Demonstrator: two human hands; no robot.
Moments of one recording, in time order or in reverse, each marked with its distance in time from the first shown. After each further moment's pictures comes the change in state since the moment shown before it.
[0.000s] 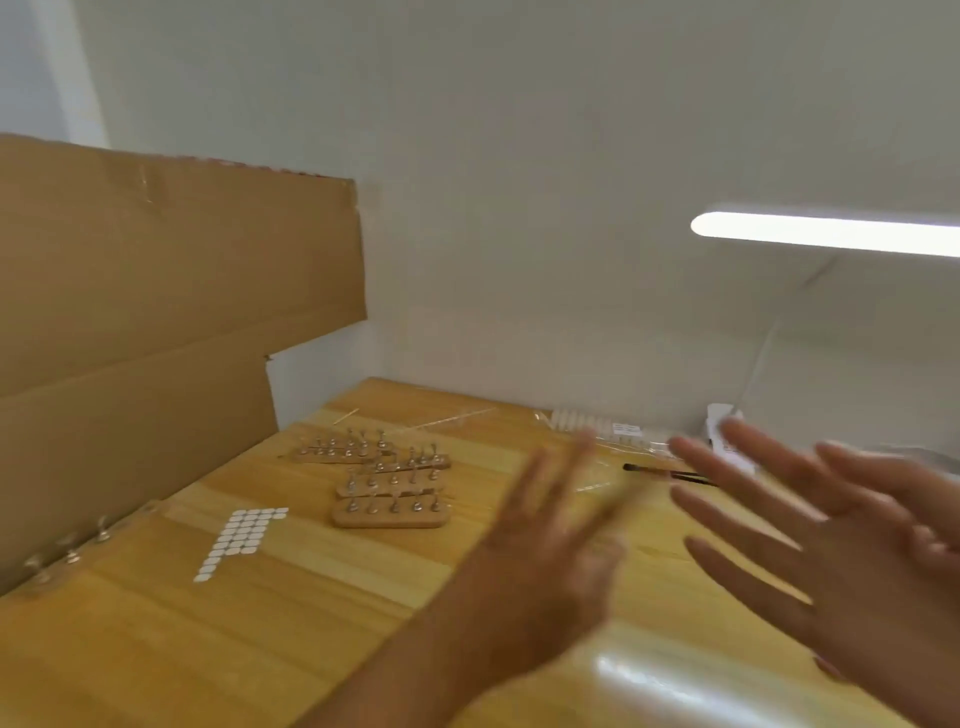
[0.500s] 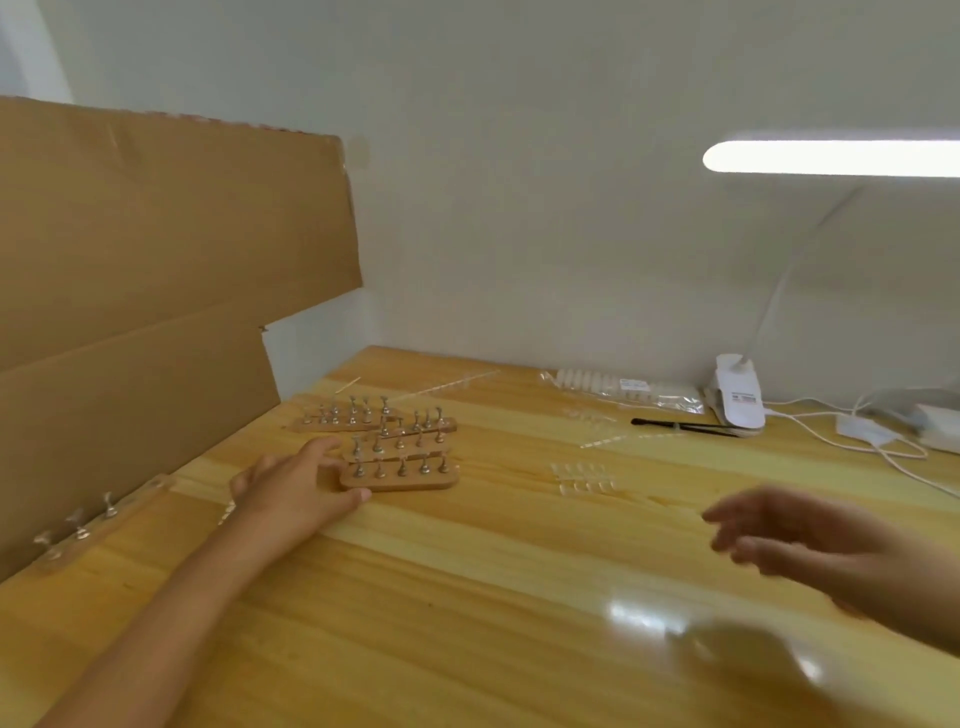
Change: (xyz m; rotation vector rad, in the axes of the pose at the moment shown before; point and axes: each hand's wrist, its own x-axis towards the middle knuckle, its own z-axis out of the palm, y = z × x) left_hand -0.105 -0.162 0.042 -0.366 -0.281 -1.110; right_hand -0.005 0.024 -0.094 -1.144 0.152 0.154
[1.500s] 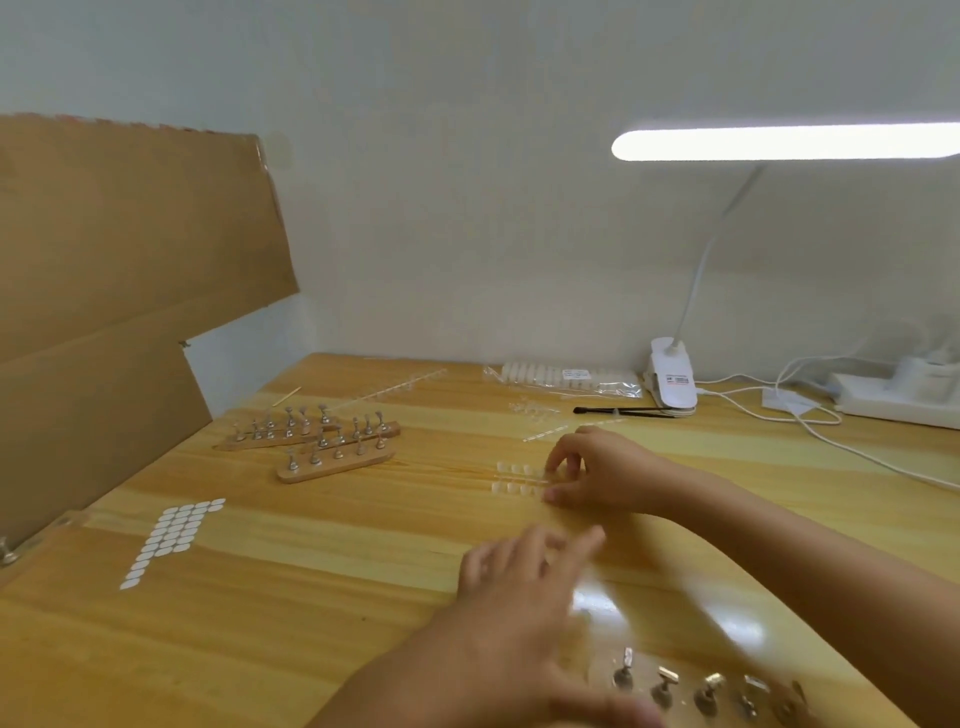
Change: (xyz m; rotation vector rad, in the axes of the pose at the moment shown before) left_hand -0.130 0.174 0.041 -0.062 -0.588 0.720; right_hand 0.120 0.003 0.036 -0.627 -0.002 0.069
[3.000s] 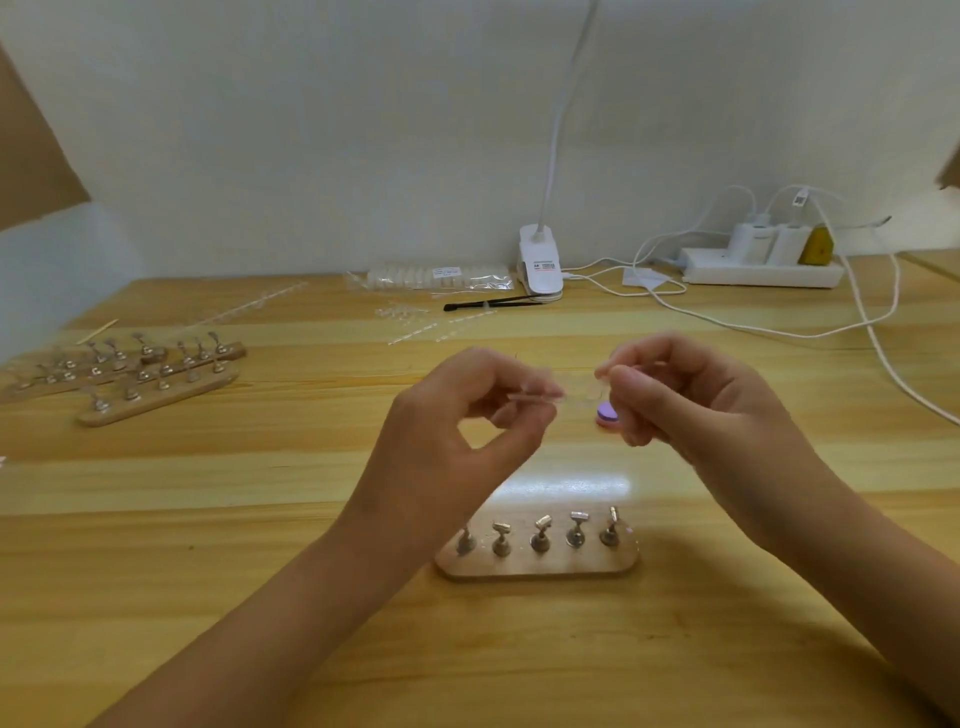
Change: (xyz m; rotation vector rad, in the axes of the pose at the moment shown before) left_hand 0.028 0.058 0.007 -0.598 0.567 0.435; right_hand -0.199 0.008 -0.022 1.049 0.519 -0.065
